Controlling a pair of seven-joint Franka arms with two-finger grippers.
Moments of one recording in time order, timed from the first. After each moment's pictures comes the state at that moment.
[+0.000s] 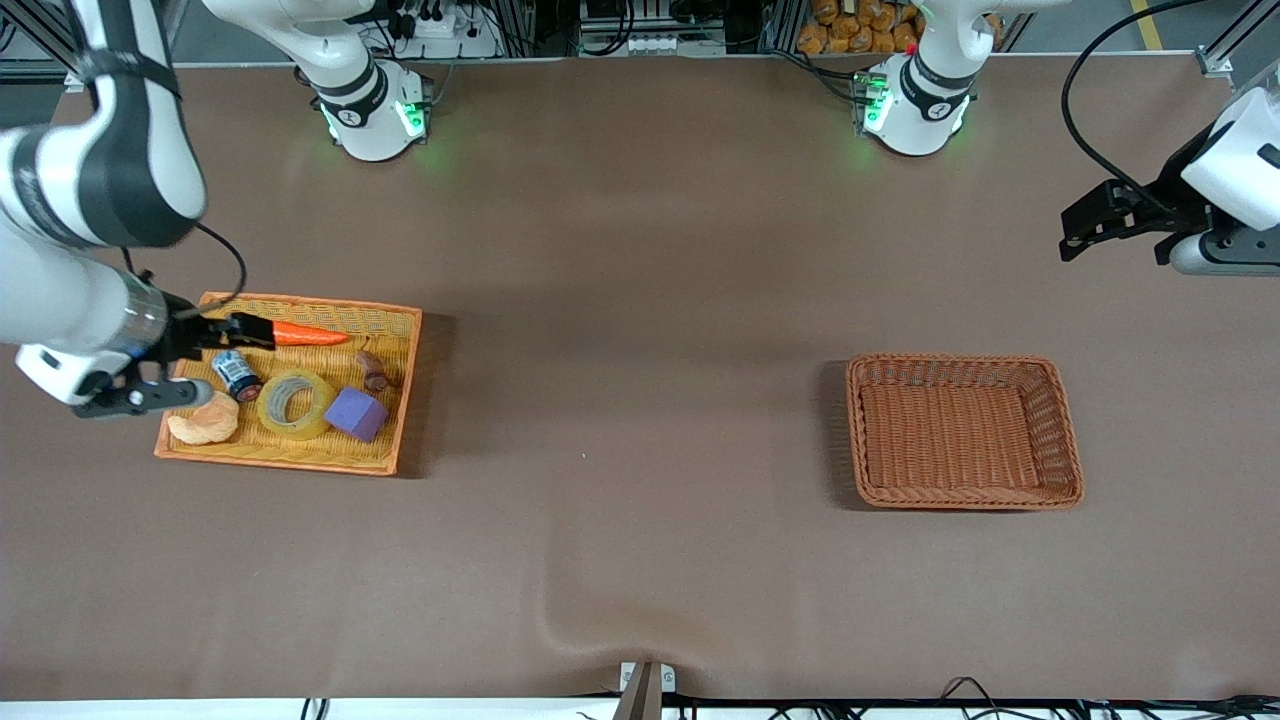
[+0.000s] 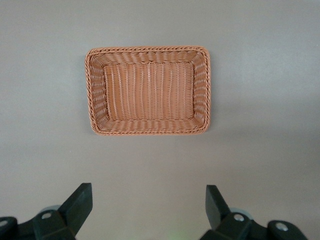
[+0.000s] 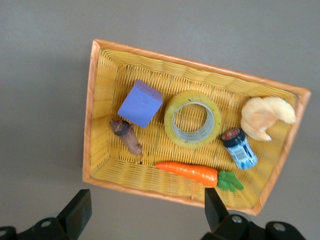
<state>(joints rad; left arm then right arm) -0.02 0.02 -0.10 -1.48 0.00 1.50 -0.07 0.08 0.24 -0.05 -1.70 0.00 1.74 -0.13</state>
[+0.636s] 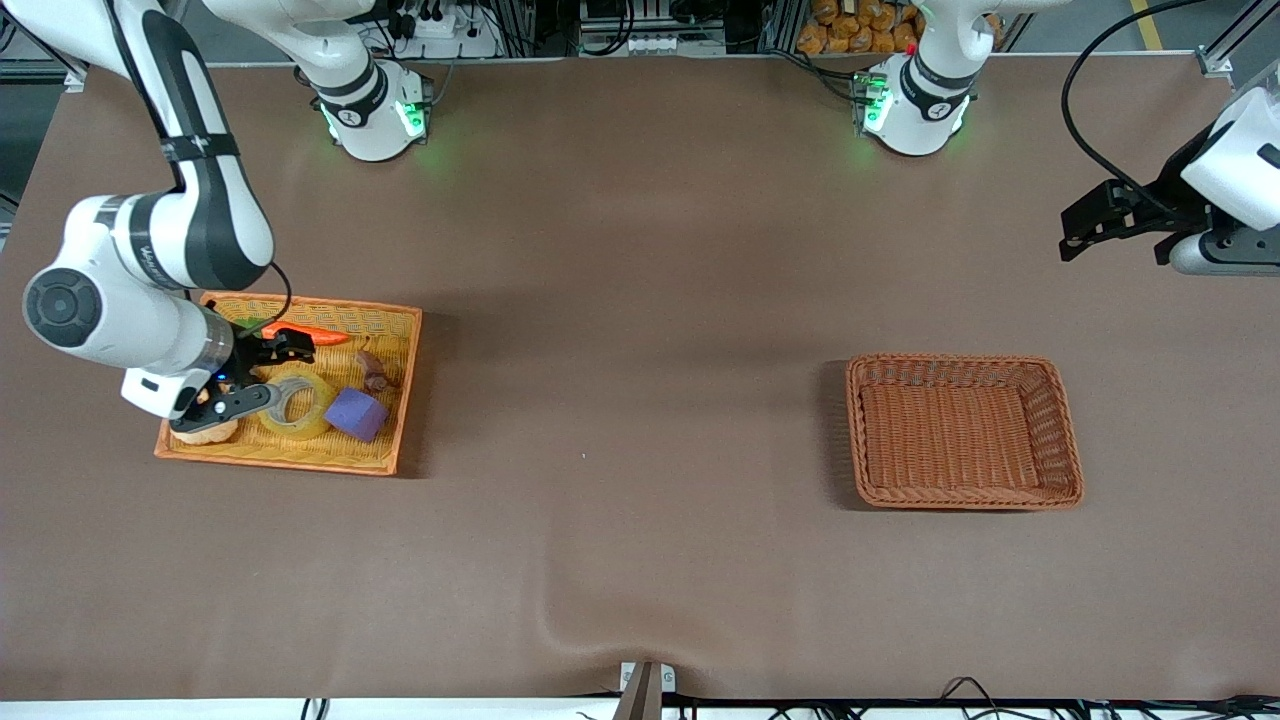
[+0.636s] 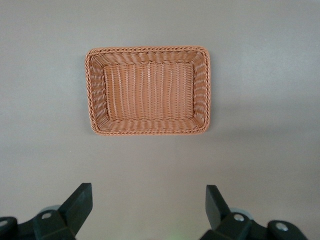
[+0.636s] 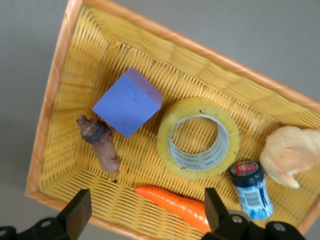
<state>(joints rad) -0.02 0.02 -0.10 -1.48 0.00 1.50 -0.07 0.07 0.25 -0.06 -1.98 0.00 2.07 -0.36</state>
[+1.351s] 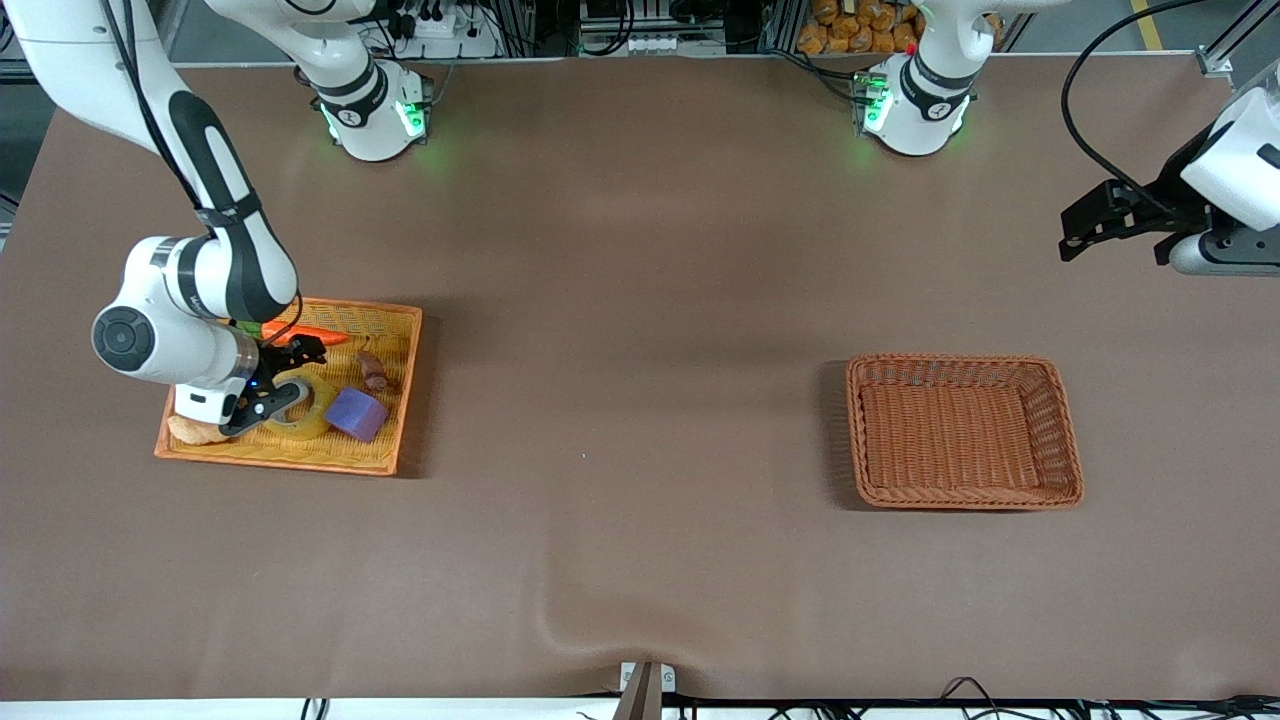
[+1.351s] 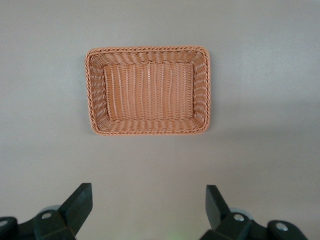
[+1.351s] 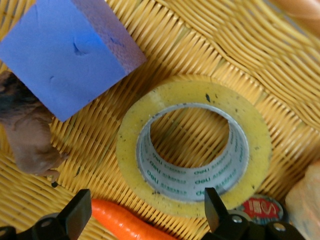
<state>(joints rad) -0.02 0.02 -0.10 -1.48 0.00 1.50 -0.07 0.00 0.39 -0.07 -2.08 0.00 2.26 -0.62</state>
